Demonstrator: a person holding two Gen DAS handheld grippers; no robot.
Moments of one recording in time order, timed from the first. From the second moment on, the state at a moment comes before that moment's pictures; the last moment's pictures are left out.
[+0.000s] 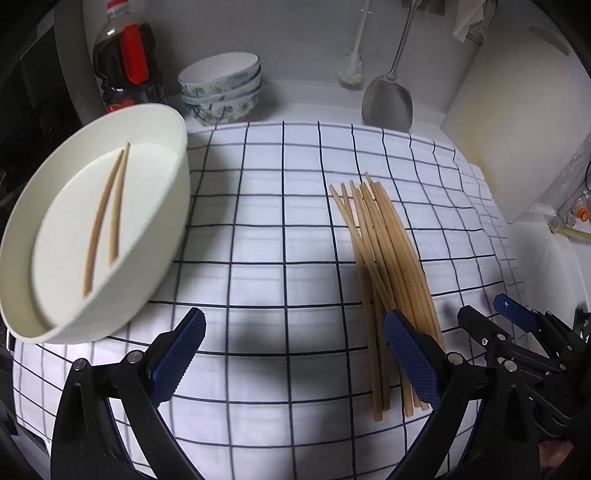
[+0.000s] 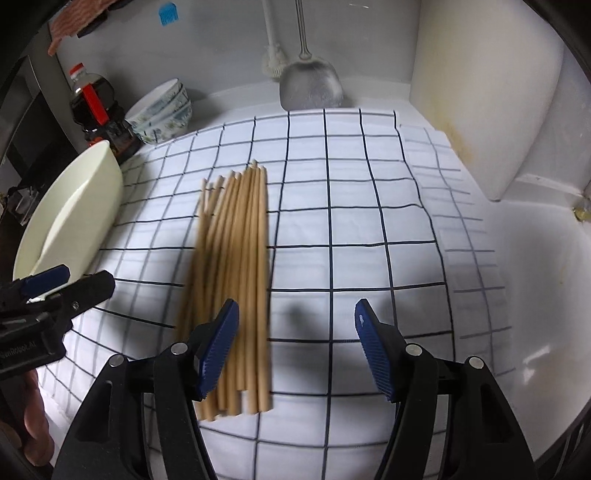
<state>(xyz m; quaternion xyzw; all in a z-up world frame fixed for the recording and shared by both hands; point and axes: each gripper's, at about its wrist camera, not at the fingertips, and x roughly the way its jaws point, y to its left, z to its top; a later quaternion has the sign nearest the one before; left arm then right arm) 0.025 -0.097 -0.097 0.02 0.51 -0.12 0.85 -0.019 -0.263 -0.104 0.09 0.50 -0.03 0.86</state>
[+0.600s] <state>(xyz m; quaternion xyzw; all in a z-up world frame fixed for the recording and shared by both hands) 0.031 -0.110 -0.137 0.04 0.52 -0.08 0.85 0.005 -0.262 -0.136 0.03 0.49 -0.01 0.87</state>
